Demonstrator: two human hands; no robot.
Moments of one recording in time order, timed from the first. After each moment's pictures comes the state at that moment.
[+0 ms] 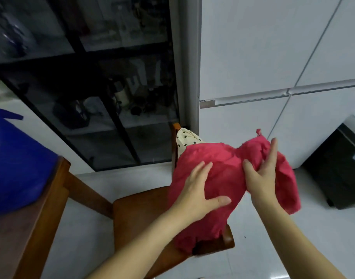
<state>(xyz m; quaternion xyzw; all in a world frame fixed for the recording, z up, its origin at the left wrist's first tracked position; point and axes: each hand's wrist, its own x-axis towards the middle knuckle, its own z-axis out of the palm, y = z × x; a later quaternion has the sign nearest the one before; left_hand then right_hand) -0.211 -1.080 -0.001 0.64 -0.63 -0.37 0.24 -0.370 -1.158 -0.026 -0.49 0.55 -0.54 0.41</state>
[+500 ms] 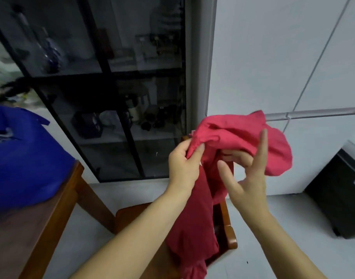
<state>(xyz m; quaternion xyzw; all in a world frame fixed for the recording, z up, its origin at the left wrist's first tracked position) -0.198 -1.076 0.086 0.55 -0.42 -0.29 0.66 -0.325 -1.078 0.069 -0.67 0.33 -0.58 0.32</state>
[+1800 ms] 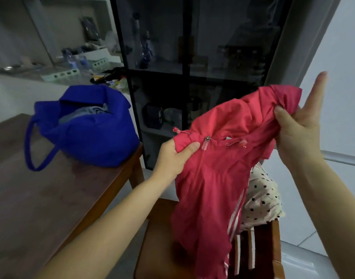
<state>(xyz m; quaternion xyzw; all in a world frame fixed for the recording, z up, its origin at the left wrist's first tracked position) -0.062 -1.001 0.103 0.59 -0.35 -0.21 0.69 -0.233 -1.143 0.172 -0.63 0.18 -0.56 0.50</state>
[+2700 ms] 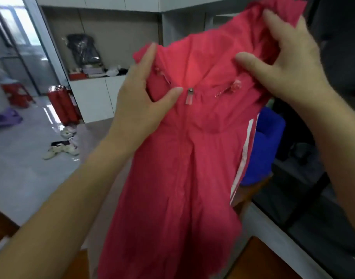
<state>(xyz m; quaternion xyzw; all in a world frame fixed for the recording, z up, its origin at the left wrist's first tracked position) 0.108 -0.648 0.253 0.77 -0.26 0.37 0.45 0.086 -0.885 0.308 -0.88 -0.10 -0.42 0.20</state>
